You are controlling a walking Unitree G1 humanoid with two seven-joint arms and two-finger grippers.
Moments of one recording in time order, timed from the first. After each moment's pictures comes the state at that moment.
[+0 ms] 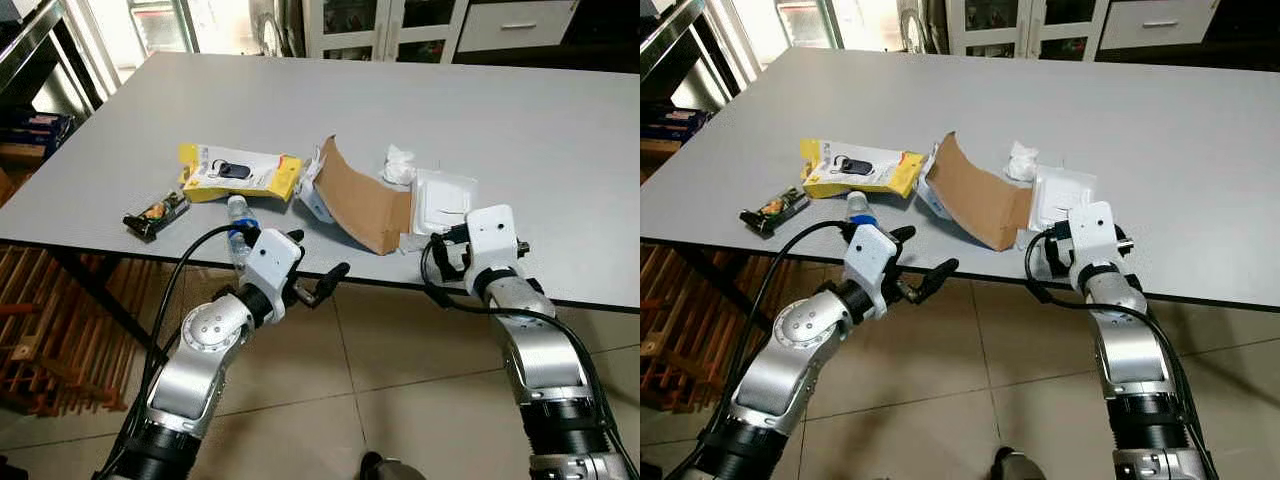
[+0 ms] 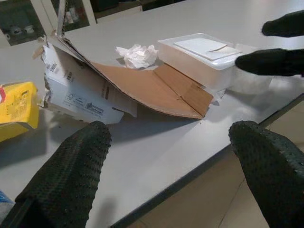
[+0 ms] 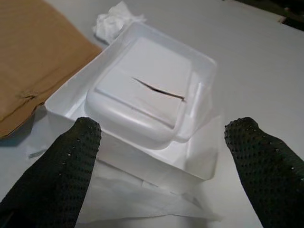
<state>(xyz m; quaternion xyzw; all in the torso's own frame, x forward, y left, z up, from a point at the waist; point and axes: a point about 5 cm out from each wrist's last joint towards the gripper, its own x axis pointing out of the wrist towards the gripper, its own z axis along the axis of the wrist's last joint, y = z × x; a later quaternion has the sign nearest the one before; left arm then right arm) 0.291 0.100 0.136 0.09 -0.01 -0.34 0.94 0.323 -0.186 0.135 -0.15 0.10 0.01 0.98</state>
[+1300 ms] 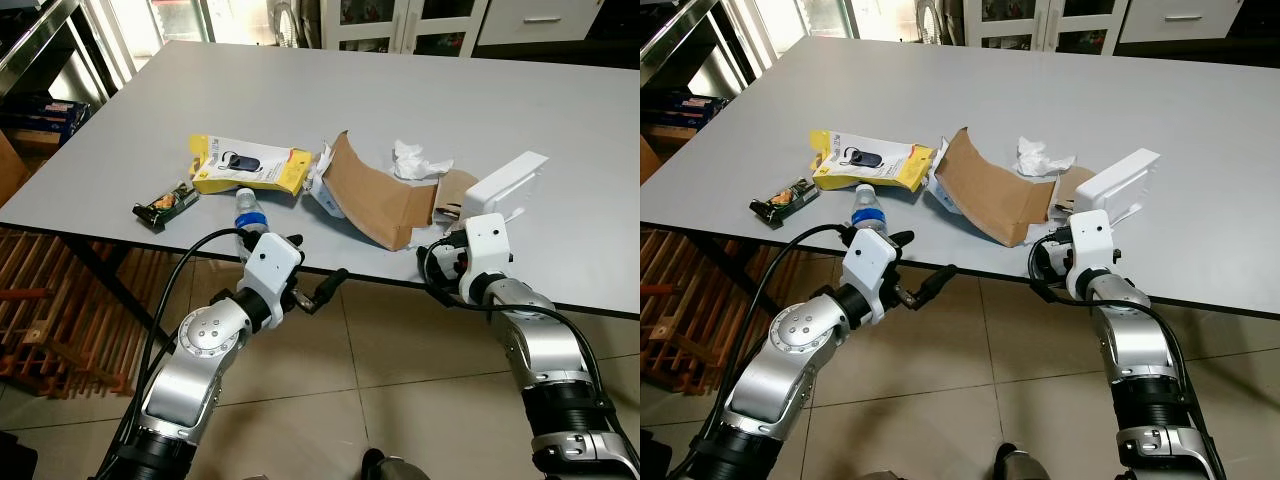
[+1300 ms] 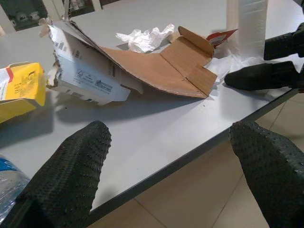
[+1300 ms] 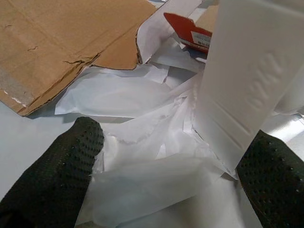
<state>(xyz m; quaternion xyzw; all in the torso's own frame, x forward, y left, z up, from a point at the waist) 0.286 0.101 0.135 0.10 0.00 -0.34 0.93 0.331 -0.192 0.113 -0.06 0.16 0.08 0.98</state>
